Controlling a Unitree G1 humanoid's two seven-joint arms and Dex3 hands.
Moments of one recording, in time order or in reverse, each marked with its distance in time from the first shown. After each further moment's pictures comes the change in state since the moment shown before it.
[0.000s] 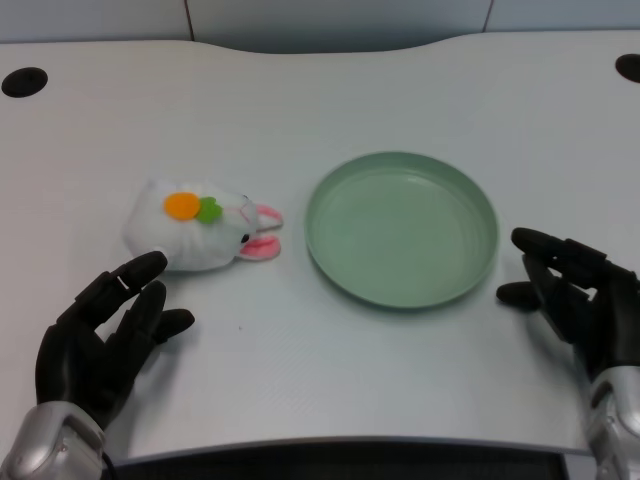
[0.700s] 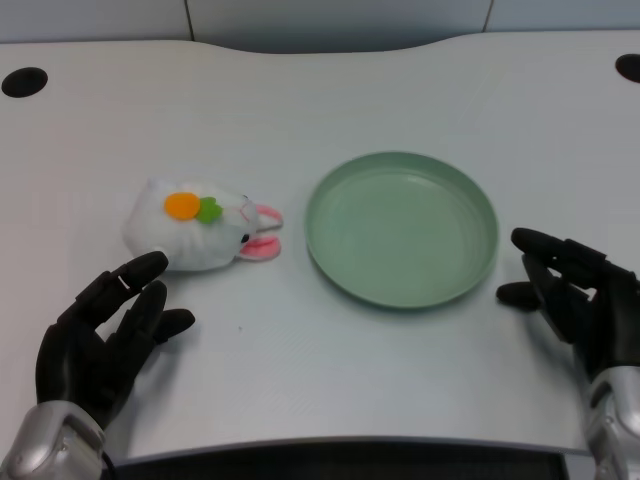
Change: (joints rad) left arm -0.002 0.002 -0.001 0.002 0.001 0.000 -0.002; right arm -0.005 0.000 0.000 0.011 0.000 -0.006 -0.003
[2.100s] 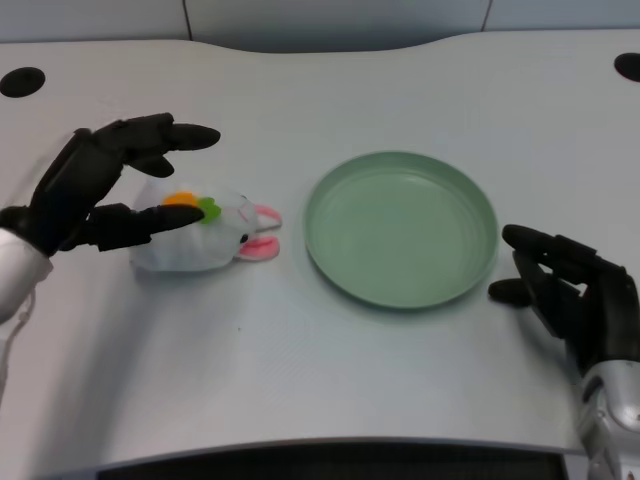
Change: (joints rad) left arm -0.305 0.483 -0.292 -0.052 0.701 -0.415 -0.168; right arm -0.013 0.008 0.017 -0.003 -0.010 0.021 -0.015
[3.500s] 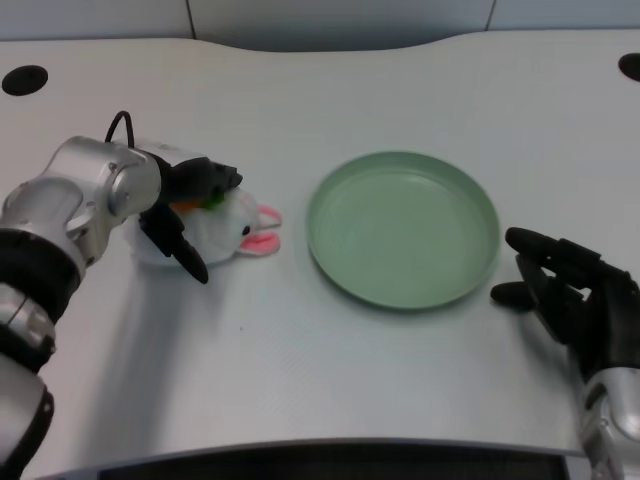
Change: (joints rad) left arm -0.622 -0.082 -0.574 0.853 0.497 0.028 -0.135; right arm 0.047 0.009 -0.001 -0.080 0.002 0.014 0.007
